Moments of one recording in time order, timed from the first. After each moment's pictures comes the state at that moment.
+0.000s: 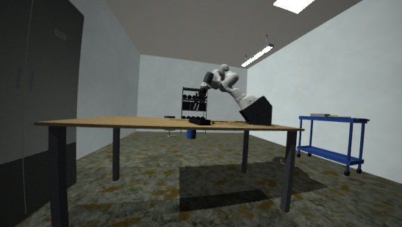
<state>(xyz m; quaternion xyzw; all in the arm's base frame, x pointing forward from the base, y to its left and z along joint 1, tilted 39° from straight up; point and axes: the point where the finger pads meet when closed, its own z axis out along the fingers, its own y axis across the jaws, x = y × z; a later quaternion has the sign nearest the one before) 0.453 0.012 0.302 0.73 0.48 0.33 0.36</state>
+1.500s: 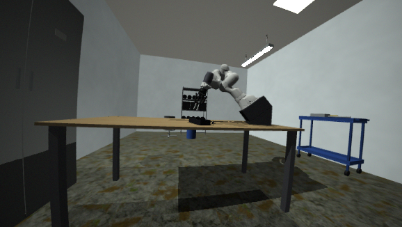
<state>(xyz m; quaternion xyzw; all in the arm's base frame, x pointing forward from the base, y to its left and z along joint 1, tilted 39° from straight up) 0.453 0.012 0.302 0.73 0.48 0.33 0.36</state>
